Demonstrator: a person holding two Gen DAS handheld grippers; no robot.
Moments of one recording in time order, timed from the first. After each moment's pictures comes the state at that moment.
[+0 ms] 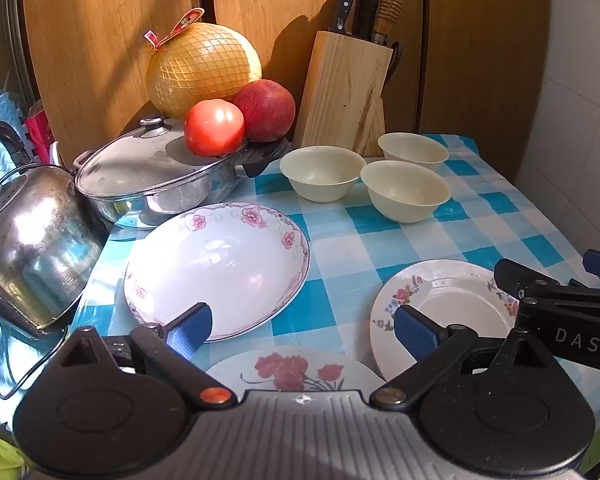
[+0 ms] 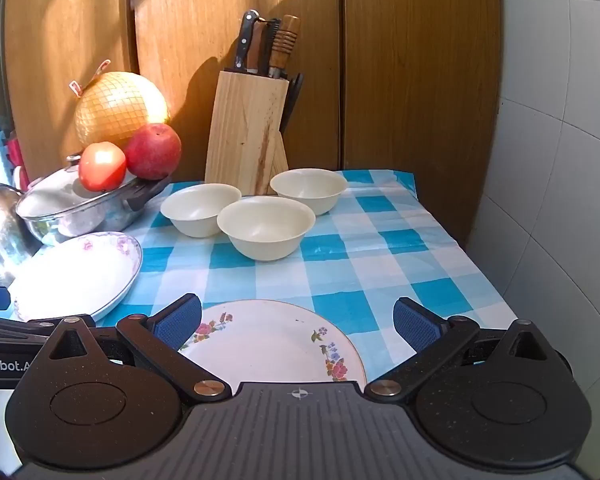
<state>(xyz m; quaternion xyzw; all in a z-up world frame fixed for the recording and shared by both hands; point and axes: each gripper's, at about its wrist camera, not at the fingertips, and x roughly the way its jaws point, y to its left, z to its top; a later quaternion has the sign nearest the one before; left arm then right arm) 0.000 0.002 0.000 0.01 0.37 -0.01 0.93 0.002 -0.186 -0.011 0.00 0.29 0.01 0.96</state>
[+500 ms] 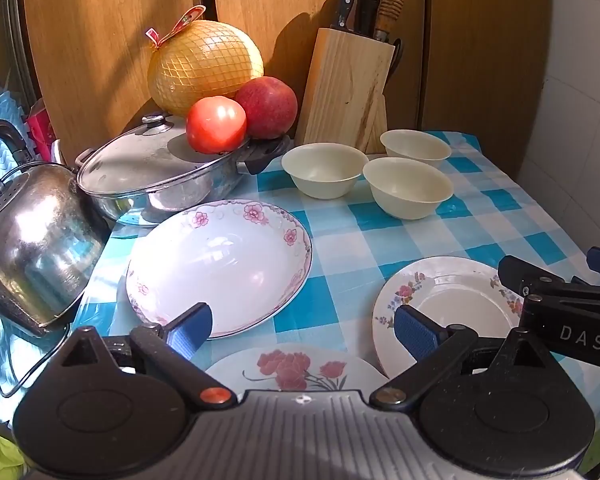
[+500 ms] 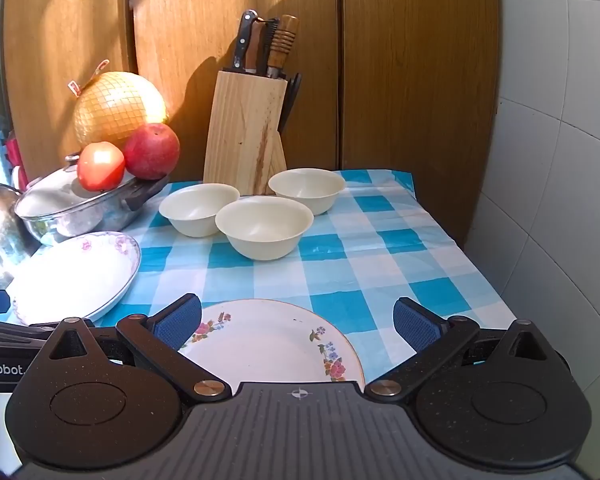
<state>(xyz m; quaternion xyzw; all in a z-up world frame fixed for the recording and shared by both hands) 0.000 0.002 -0.003 0.02 0.37 0.00 0.93 0.002 -0.186 -0.012 0.00 0.29 0.01 0.96</state>
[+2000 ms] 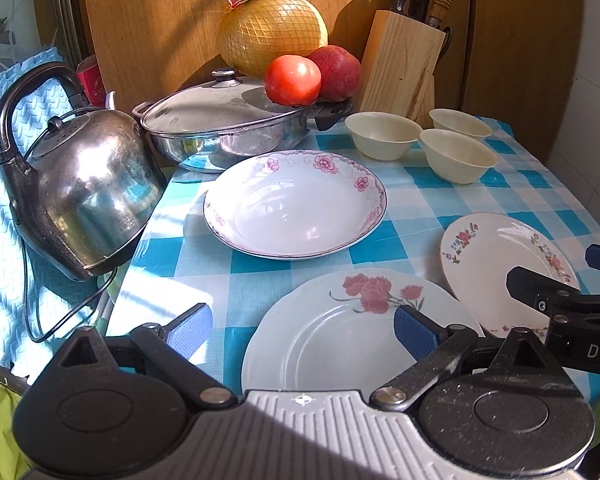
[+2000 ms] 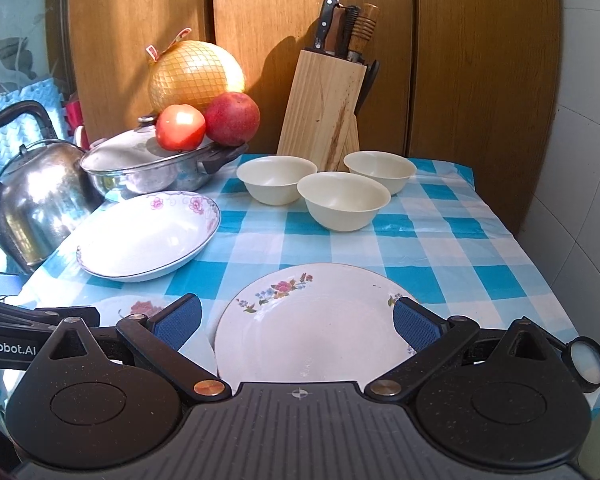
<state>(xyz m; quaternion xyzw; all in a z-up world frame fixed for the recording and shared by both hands) -0.051 0.057 -0.019 0.00 0.39 0.04 0.92 -0.029 -0.145 -0.021 -0.02 0.32 0.11 0.94</state>
